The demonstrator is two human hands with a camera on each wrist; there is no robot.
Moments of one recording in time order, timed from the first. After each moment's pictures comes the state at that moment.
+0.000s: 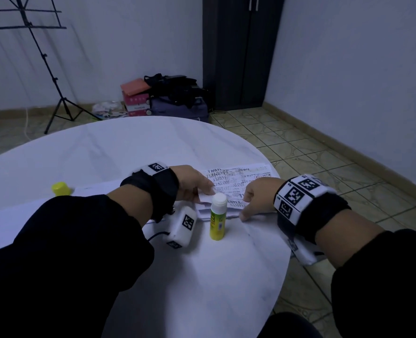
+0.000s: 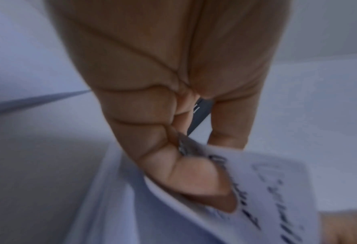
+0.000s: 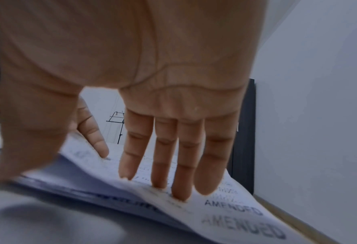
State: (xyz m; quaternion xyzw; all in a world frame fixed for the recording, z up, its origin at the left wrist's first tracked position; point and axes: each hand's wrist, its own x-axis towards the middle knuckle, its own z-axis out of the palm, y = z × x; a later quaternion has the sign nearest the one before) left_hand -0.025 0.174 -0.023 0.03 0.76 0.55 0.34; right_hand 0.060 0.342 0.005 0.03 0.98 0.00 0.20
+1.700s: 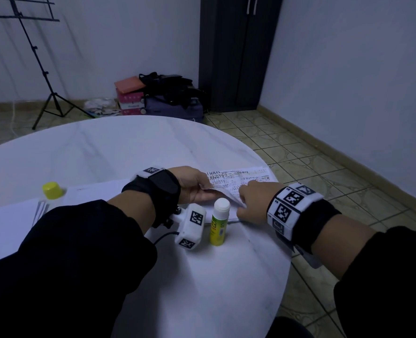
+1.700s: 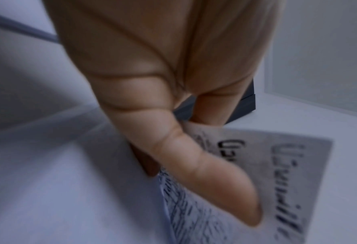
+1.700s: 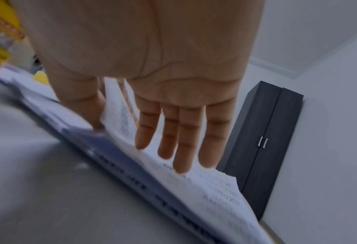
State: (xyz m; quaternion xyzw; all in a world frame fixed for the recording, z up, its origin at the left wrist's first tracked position) left_hand -0.022 0.179 -0.013 -0.03 0.60 0.67 0.44; right_hand 0.054 0.340 -0.012 0.00 0.99 0.09 0.13
